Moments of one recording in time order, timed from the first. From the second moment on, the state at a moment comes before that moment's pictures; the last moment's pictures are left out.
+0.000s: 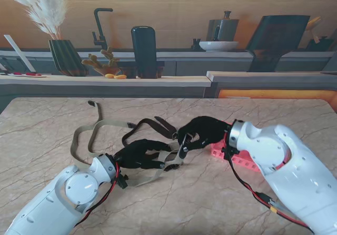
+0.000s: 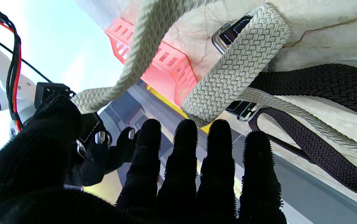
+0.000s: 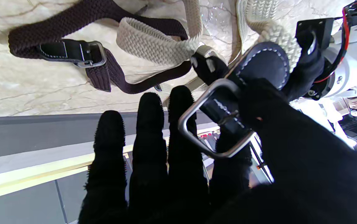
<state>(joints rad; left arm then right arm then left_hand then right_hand) 1.44 -1.08 -1.06 -1.49 0.39 -0.43 -0.15 -1.29 -0.99 1.16 -1.62 -0.49 -0.41 0.51 0.53 -0.42 0.43 -0.08 0.56 0.08 0.34 0.48 0.71 0.17 0.21 0.37 0.57 0.23 0.29 0.44 0.22 0.27 0.65 0.50 0.62 -0.54 0.80 -0.19 0.73 -0.29 0.90 0.45 0.94 0.01 0.47 0.44 0.75 0.03 0.35 0.46 0.37 0.15 0.76 0.59</state>
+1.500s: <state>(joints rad) 1.41 -1.12 -0.98 -1.42 0.30 -0.46 0.00 -0.98 -1.07 0.86 -1.37 -0.26 -0.15 0.43 1.21 -0.14 -0.02 -0.08 0.61 0.04 0.90 0.73 1.09 0.10 0.79 0.69 0.96 0.22 0.92 0.68 0.44 0.25 1.14 0.51 0.55 -0.52 0.79 -0.17 0.66 -0.24 0.84 0.44 0.88 0.08 0.48 0.44 0.73 0.06 0.38 0.50 0.36 0.16 0.76 0.63</state>
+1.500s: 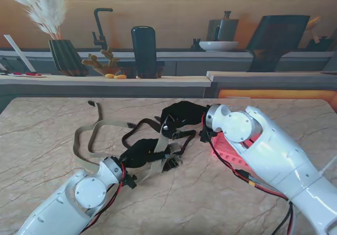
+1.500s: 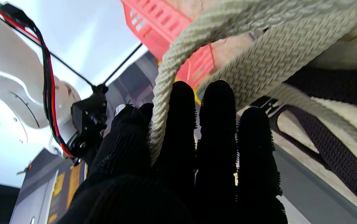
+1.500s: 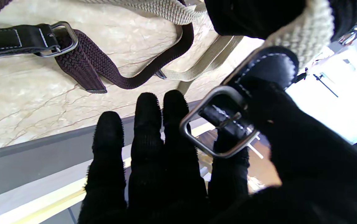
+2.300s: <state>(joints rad) 1.45 -1.16 -1.01 -1.43 0.23 -0.39 0.06 -1.27 -1.13 1.02 -1.44 -0.52 -0.23 -0.03 1.21 -0.13 -0.03 -0.08 0.60 0.04 0.91 0.69 1.09 0.10 0.77 0.70 0.96 0.22 0.91 0.69 0.42 0.25 1.14 0.51 0.40 -0.57 0.85 -0.09 0.38 -0.15 0.59 0.56 0.66 0.13 0.54 0.39 0.65 0.08 0.40 0.47 0.32 0.18 0.73 0.64</state>
